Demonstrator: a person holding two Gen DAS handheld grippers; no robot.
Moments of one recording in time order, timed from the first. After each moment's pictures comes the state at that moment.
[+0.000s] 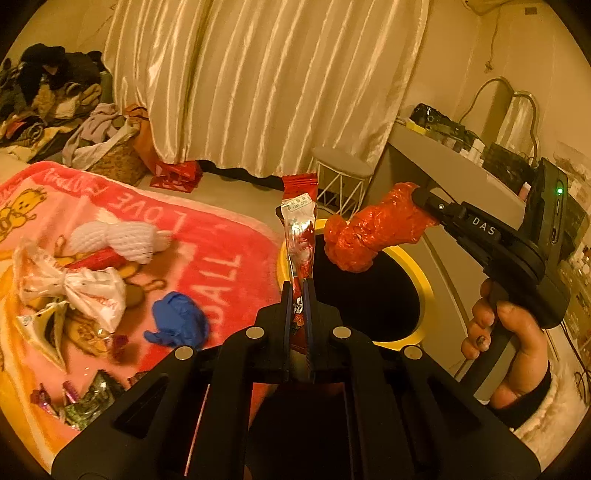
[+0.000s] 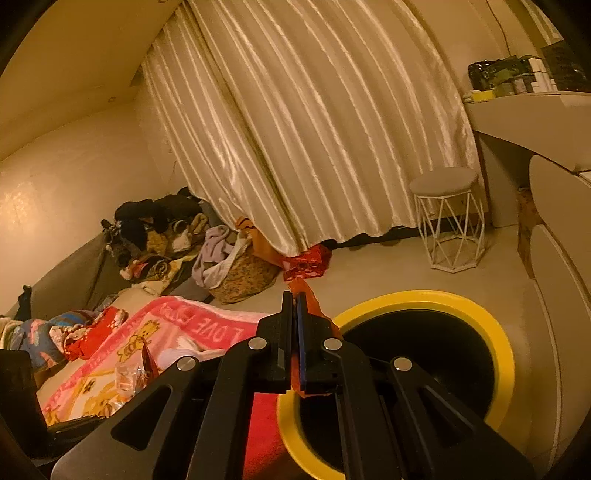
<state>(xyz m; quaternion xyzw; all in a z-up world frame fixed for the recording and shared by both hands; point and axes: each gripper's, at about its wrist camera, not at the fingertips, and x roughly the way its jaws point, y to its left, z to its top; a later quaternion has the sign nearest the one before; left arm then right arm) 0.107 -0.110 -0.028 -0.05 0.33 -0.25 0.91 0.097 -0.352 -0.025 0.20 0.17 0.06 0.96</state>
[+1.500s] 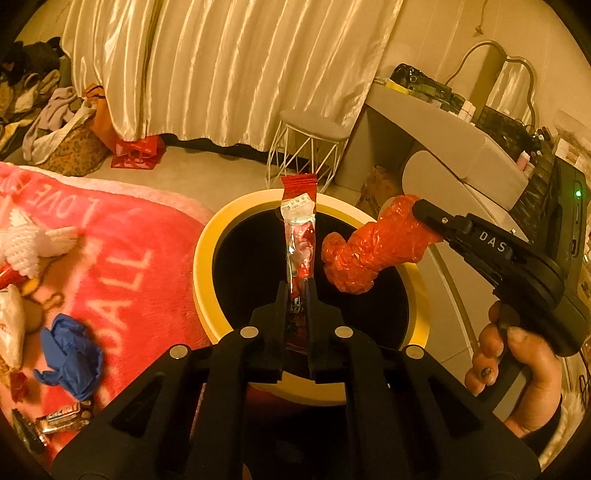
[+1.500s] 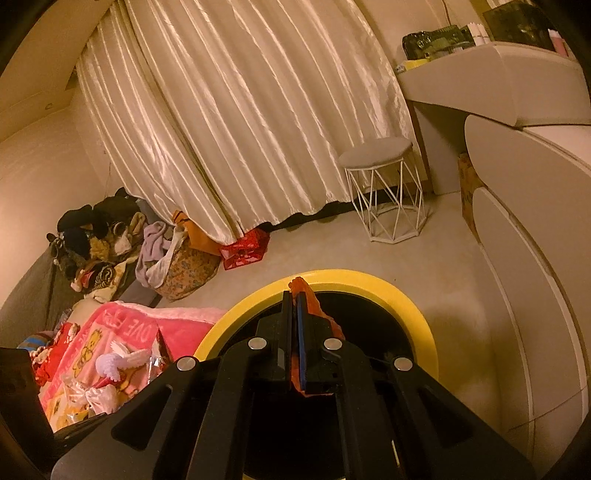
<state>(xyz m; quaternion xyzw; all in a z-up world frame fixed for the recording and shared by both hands) 0.162 -0.209 -0.071 -0.03 0.38 -0.30 0.87 0.111 -0.416 -0.069 0.23 0.23 -0.05 0.94</state>
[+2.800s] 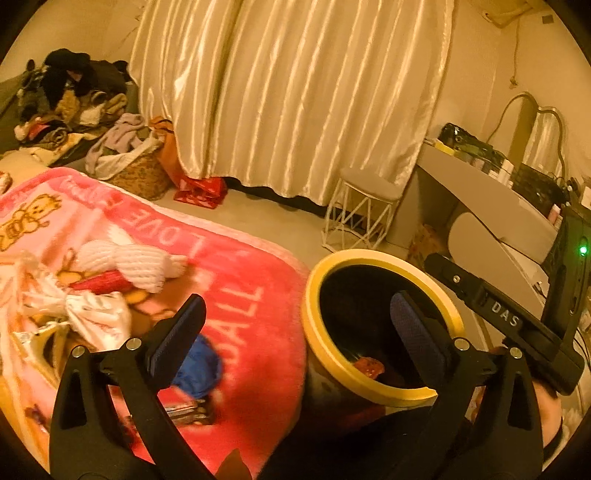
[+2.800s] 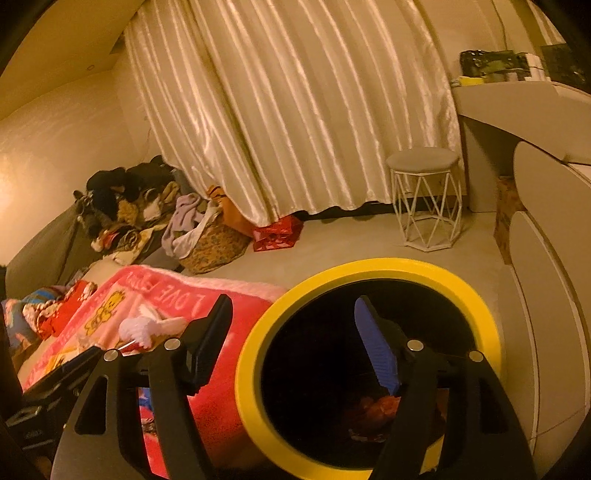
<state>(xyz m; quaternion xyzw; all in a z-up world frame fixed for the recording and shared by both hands) 0.136 -0.117 -0.029 -0.06 0.30 -0.19 0.93 0.114 -0.336 -0.051 0.16 0.24 0.03 0.96</state>
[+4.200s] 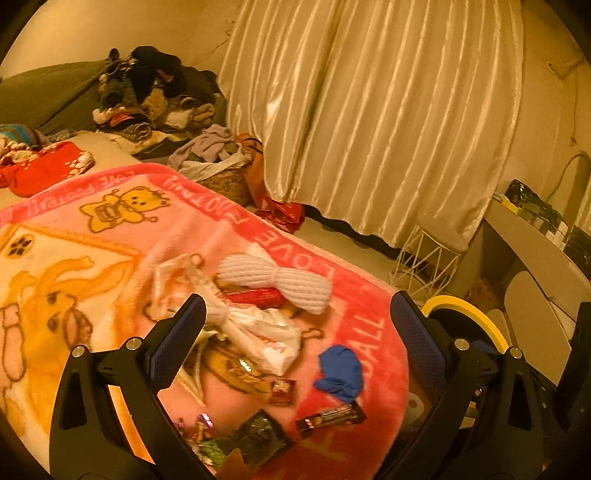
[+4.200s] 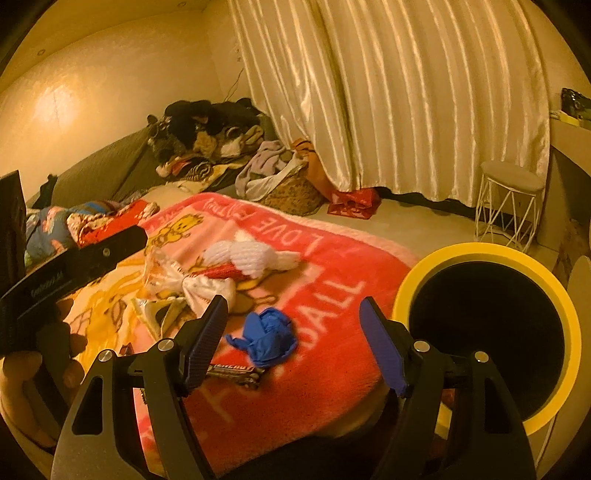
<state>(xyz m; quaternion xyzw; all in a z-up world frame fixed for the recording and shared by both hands) 0.119 0.024 -0.013 -0.11 0.26 -0.05 0.96 0.103 -0.199 -0.056 0.05 0.28 0.17 0.94</state>
